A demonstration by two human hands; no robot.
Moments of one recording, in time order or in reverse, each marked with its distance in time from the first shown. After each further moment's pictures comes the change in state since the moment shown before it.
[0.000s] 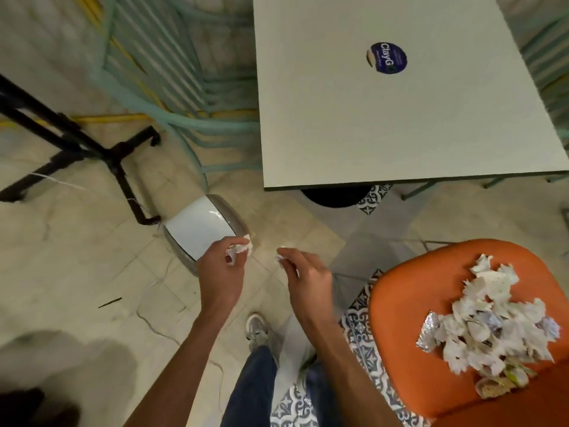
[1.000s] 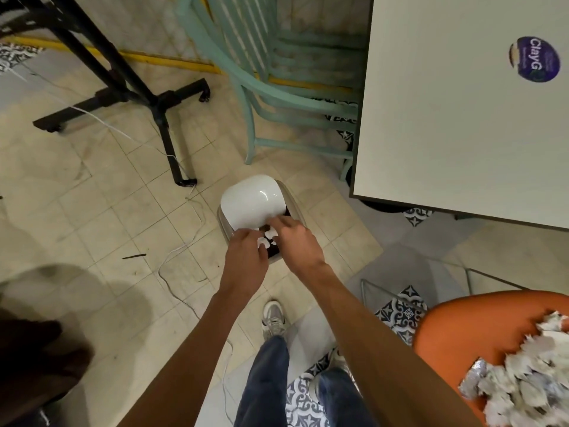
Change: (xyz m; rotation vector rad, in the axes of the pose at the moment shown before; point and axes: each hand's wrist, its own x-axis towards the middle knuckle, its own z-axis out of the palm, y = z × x) left_hand 0.085 -0.129 -0.028 0.302 -0.134 -0.081; right_hand 0.107 -0.039 0.195 -0.393 -0.627 -0.304
